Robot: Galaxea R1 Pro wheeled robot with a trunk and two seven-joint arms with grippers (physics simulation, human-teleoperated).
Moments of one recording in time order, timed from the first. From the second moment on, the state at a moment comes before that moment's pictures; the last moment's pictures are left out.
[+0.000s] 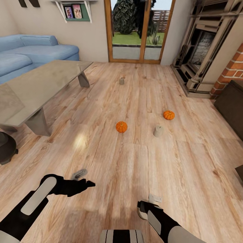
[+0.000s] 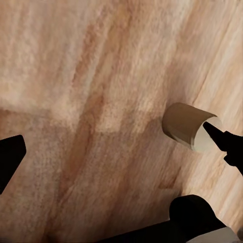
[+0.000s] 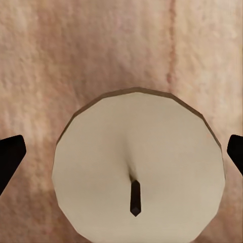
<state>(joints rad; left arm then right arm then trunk) -0.48 0.35 -0.33 -1.34 1.38 0.98 0.48 -0.61 0.13 0.19 -0.28 -0.40 0.09 -0.19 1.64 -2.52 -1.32</state>
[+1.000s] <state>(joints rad) -0.48 0.36 -0.33 -1.34 1.45 0.99 0.48 -0.61 0.13 0.19 -0.28 -0.40 0.09 -0.19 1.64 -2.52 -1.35</state>
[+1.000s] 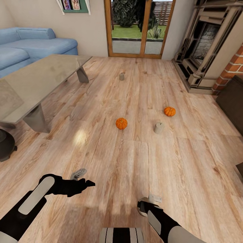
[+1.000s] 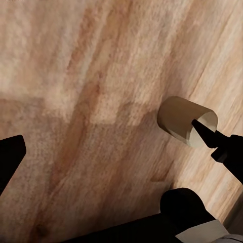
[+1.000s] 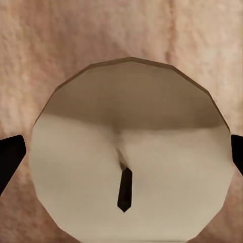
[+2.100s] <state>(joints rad) -0.48 0.36 -0.33 -1.34 1.45 0.98 0.48 -0.61 0.13 0.19 -0.28 -0.40 0.08 -0.19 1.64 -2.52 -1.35</state>
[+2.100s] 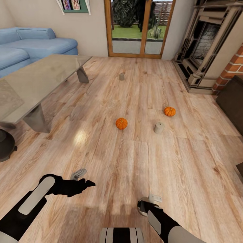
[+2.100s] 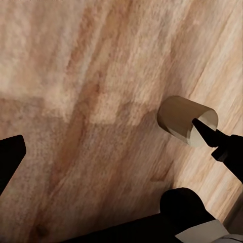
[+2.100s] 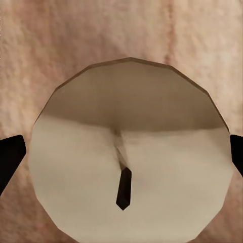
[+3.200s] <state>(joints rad) -0.48 0.36 -0.33 -1.33 1.43 0.98 0.49 -0.60 0.12 0.17 -0.48 -0.42 0.29 -0.20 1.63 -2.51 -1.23</state>
